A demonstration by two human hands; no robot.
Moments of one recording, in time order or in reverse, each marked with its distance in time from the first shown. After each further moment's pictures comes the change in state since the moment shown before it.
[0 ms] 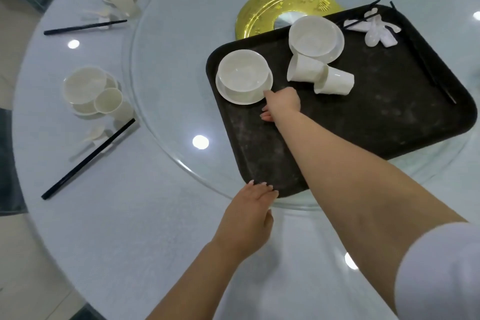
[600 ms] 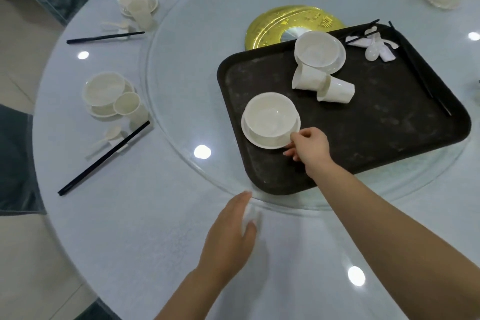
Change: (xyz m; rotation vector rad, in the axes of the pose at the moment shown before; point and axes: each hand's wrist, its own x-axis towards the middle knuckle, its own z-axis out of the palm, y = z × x) left_hand -0.055 -0.026 -0.008 -0.295 0.087 -0.254; right_hand -0.065 0.073 -0.045 0.125 0.007 -0.033
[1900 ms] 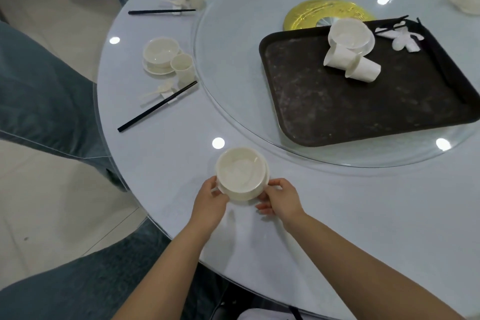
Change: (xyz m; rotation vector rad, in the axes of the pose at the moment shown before) left_hand -0.089 -0.076 -0.031 -0.645 0.201 -0.504; right_hand -0.182 0.153 0.061 0.006 -0.329 0.137
